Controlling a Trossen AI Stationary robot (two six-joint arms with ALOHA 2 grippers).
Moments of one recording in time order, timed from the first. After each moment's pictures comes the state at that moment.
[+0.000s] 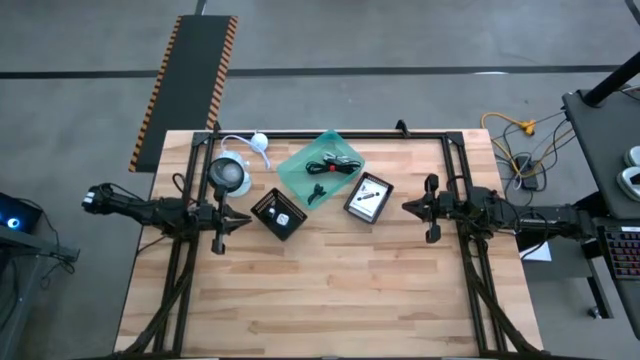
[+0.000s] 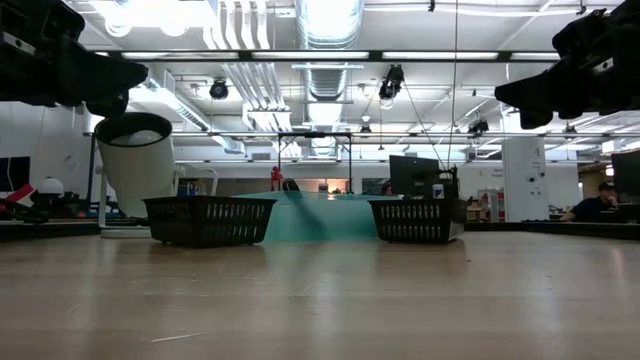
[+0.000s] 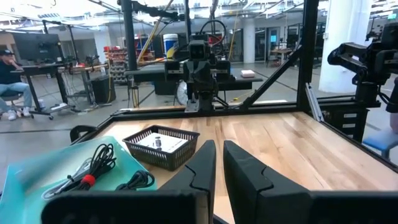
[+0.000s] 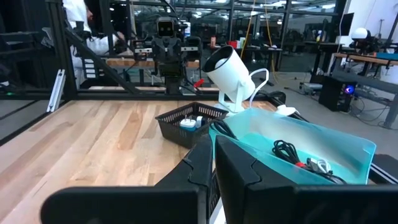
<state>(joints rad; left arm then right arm) -0.27 0.08 0.00 0.10 -0.29 0.06 -0.10 0.15 0.01 0.14 -0.02 0.00</state>
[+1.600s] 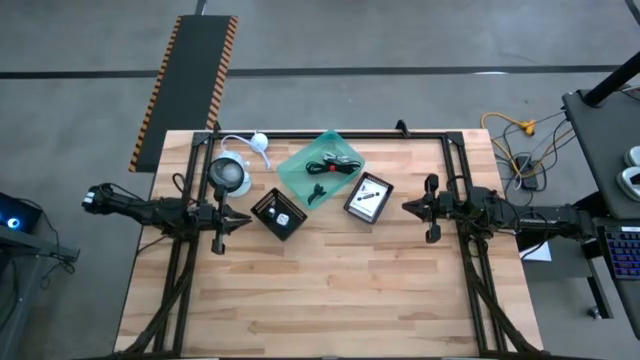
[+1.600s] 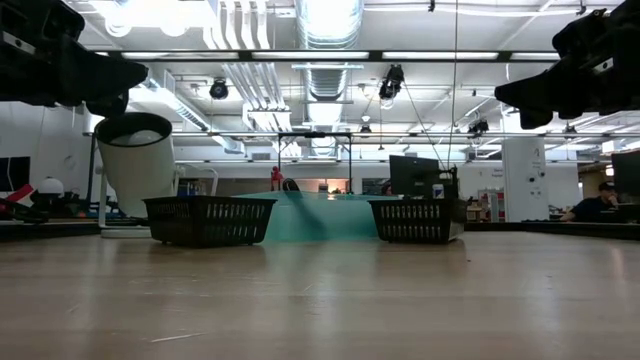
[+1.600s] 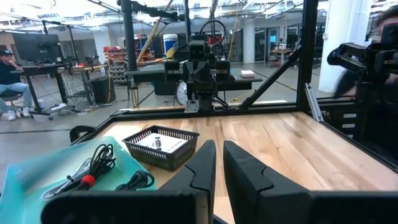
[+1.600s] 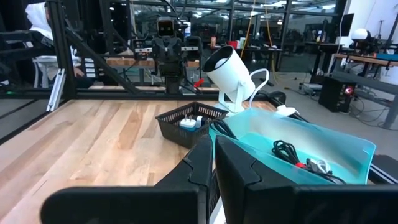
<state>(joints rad) -0.27 0.08 0.00 0.10 -0.29 0.06 -0.10 0.15 0.01 0.14 -0.02 -0.01</state>
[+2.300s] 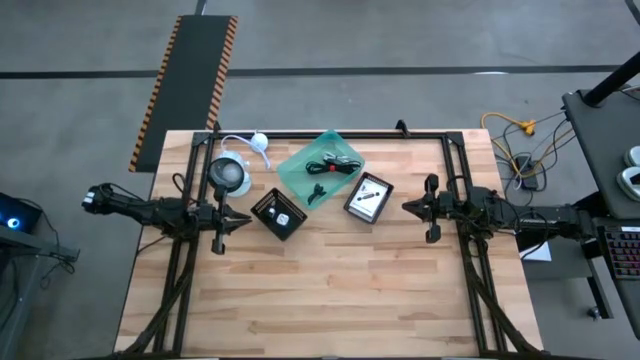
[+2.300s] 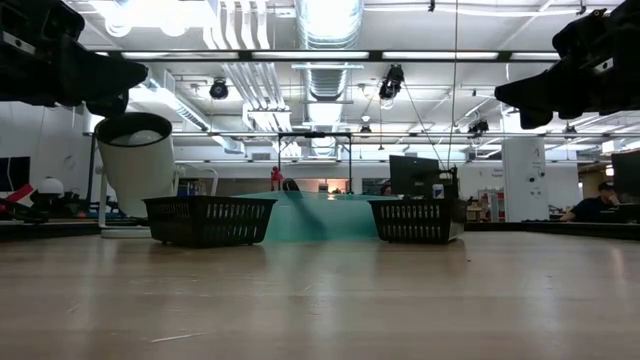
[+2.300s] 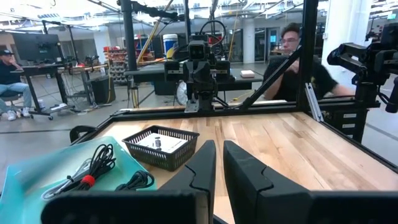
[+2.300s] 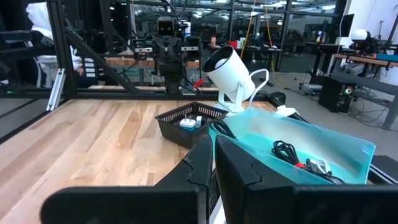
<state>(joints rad) -0.27 0.08 0.00 0.10 -0.29 0.06 -0.10 0.15 0.01 0.14 -0.02 -0.01</state>
